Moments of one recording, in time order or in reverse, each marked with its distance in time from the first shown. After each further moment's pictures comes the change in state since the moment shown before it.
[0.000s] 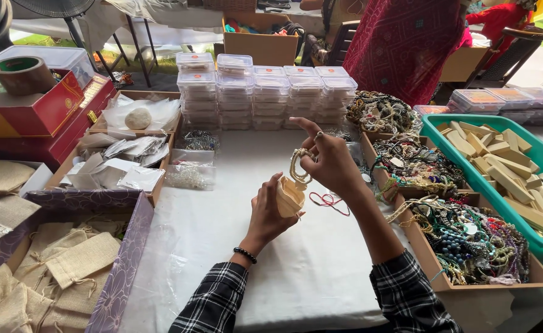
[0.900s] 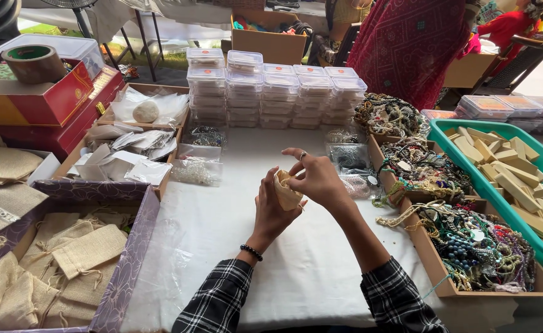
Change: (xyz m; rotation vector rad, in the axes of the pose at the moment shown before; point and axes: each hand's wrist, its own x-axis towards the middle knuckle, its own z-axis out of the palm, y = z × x) left_hand 0.004 0.000 -0.001 -0.112 0.138 -0.035; right_hand -0.005 0.007 0.051 -0.123 -0.232 0.198
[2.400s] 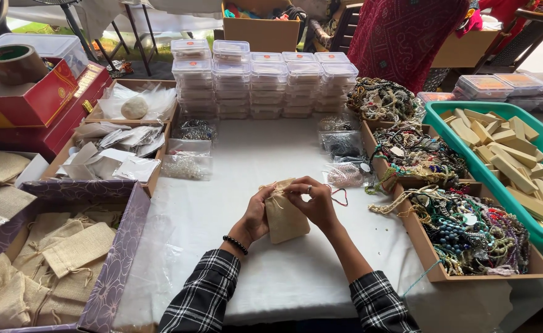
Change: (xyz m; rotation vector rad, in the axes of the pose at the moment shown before) left_hand -0.003 -0.008 -0.009 -1.272 -0.446 -0.958; right_hand -0.056 0.101 0.087 0.430 0.354 -0.263
